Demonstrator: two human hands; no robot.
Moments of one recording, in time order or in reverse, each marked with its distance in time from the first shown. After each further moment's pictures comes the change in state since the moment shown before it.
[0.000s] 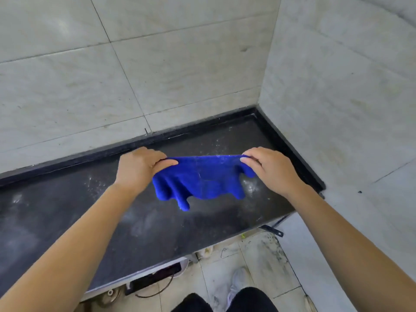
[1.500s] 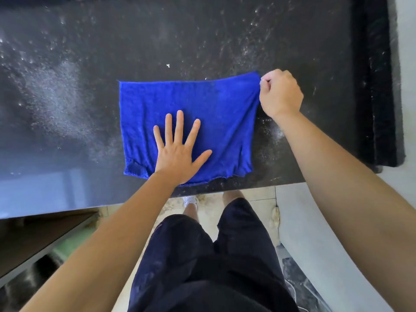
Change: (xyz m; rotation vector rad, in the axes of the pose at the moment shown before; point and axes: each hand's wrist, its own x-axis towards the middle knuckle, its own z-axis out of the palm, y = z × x) left_hand -0.130 0.056 0.262 0.065 -0.792 -0.423; right_hand 0.142 0.141 0.242 -0.196 -0.283 0.414
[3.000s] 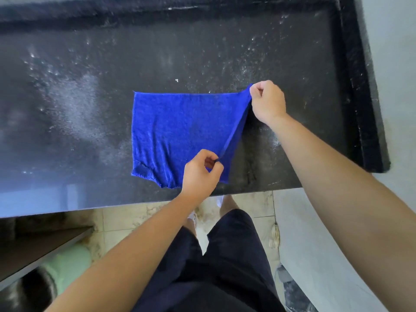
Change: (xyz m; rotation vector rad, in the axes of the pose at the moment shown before) left_hand -0.041 0.066 -0.035 -1.111 0.052 -0.315; right_hand -0.012 -0.023 -0.014 0.295 -0.070 -0.009
